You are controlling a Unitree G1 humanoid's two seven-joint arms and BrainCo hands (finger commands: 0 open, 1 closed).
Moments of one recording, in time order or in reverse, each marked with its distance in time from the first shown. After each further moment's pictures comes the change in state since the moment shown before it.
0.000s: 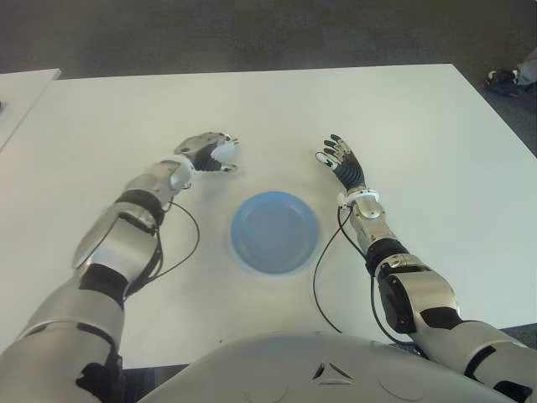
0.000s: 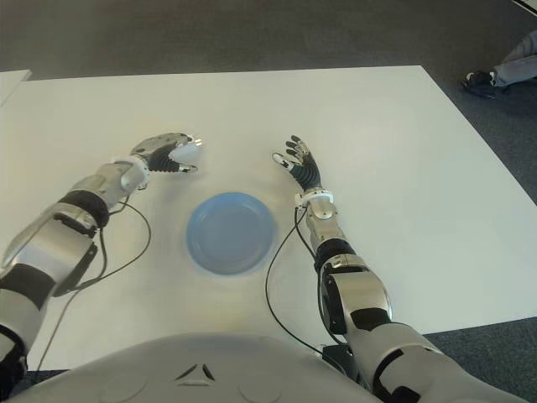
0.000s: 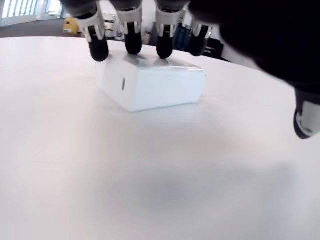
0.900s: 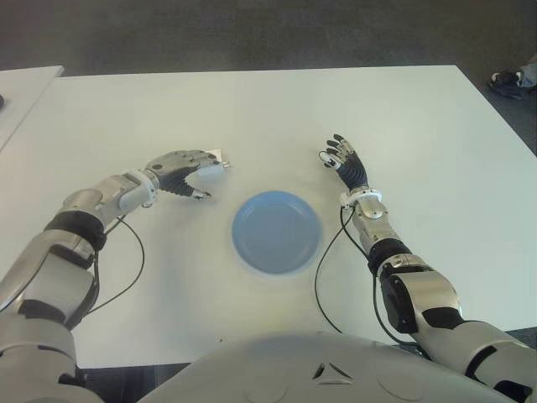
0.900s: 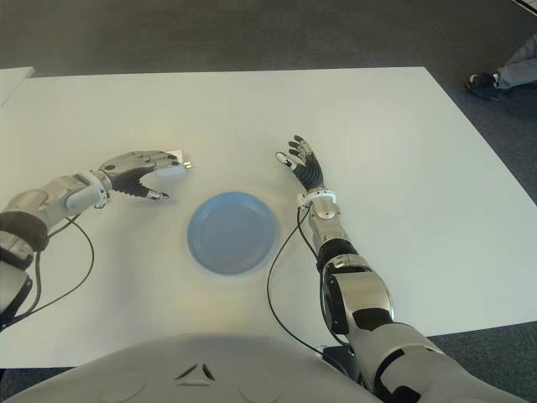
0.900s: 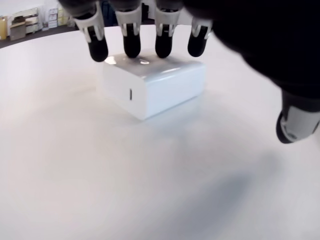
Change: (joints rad) left arm 0.231 0.298 0.003 -0.421 0.012 -0.253 -0.038; right arm 0.001 -0.013 0.000 0.001 0.000 0.000 -0.002
